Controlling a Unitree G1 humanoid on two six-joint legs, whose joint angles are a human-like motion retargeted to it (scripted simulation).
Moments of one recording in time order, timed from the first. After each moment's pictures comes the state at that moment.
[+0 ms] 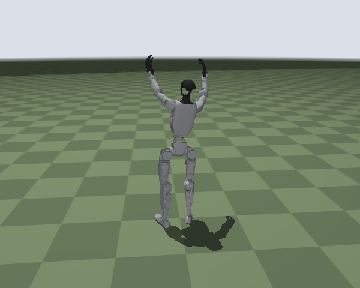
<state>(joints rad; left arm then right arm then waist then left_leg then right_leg) -1.79 0.77 -0.30 1.23 -0.53 -0.28 0.09 -1.96 -0.94 0.66 1.09 0.58 -0.18 0.10 0.11 0.09 -0.32 -0.11 0.09 0.35 0.03 -0.26 -0.13 -0.15 -0.08 -0.41 0.03 0.03 0.06</state>
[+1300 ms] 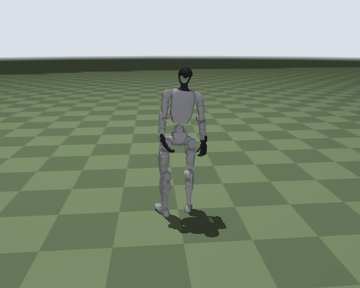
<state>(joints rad) 0.10 0.02 0.20 1.59 0.23 0.27 -0.56 0.00 -0.24 0.10 1.58 -0.53 0.16 0.38 -0.10 0.10 -0.11 -0.04 0.09 0.35 0.02 -0.24 -0.12 -0.08 -0.08 -0.41 0.02 0.06 0.05</state>
